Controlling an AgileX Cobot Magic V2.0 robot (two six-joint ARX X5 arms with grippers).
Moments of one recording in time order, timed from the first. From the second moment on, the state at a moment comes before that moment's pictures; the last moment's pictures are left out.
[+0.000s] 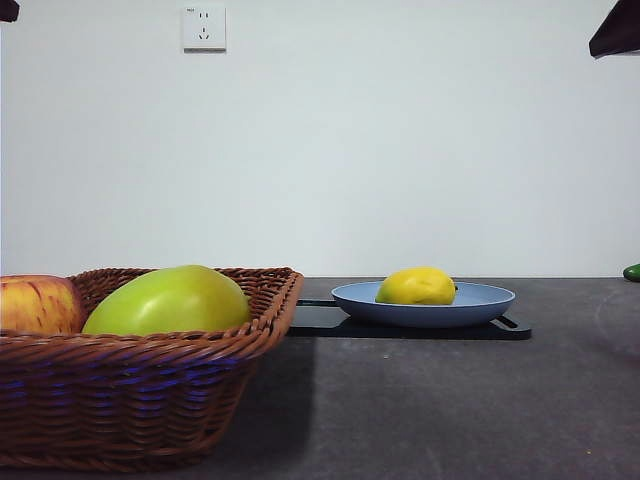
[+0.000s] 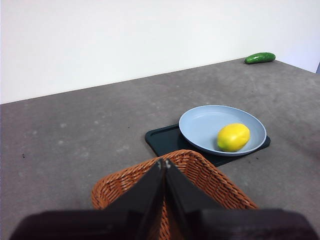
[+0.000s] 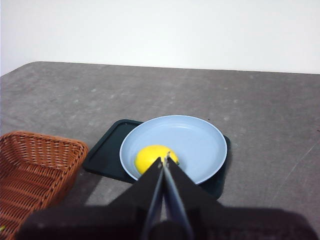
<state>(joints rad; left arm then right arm) -0.39 0.42 0.49 -0.23 0.08 -0.01 0.63 0.53 0.46 -0.13 0.30 0.09</state>
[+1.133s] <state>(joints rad) 0.03 0.03 0.02 -0.18 0.03 0.02 0.63 0.52 0.46 -0.13 0.30 0.09</state>
